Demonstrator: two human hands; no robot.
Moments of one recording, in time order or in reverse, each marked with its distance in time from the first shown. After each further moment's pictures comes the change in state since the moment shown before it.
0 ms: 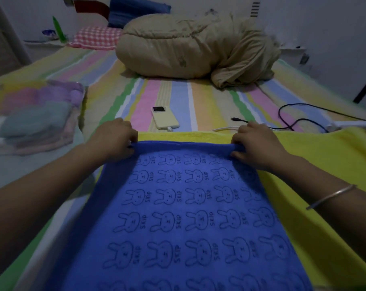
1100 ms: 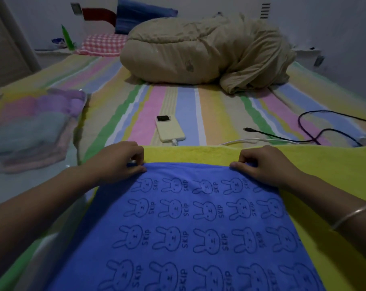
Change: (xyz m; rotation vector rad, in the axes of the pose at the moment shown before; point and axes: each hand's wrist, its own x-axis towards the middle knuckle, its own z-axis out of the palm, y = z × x) left_hand 0.016 -0.013 0.034 -0.361 -0.067 0.101; right_hand 0.026 0.020 0.053 0.521 0.000 0.038
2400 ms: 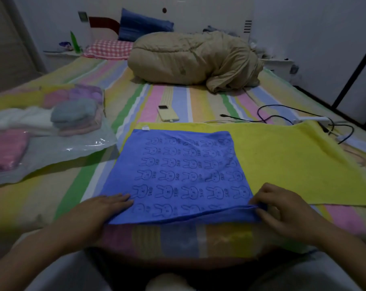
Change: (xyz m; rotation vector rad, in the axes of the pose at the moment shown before) left_hand -0.279 0.118 0.000 0.124 -0.110 0.123; right_hand -0.280 -0.113 -0.063 0.022 0.013 -0.110
